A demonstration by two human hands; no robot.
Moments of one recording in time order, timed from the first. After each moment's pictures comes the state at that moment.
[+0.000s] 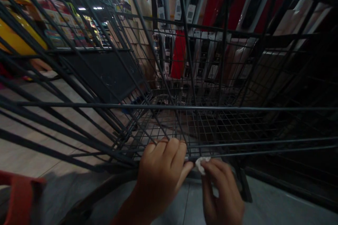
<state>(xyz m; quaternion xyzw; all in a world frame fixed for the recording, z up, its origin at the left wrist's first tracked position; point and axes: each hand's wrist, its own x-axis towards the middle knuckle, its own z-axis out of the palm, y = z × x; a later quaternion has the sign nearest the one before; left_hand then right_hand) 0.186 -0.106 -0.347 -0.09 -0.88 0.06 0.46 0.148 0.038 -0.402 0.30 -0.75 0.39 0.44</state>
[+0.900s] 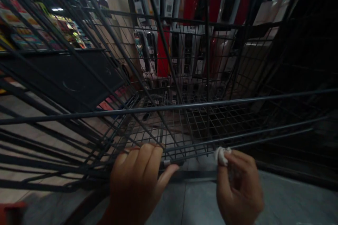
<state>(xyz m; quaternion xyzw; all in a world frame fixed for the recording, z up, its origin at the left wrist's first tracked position) 0.183 -0.106 -0.345 -0.05 -0.87 0.12 0.47 0.123 0.074 -0.414 0.19 -0.72 0.46 0.48</state>
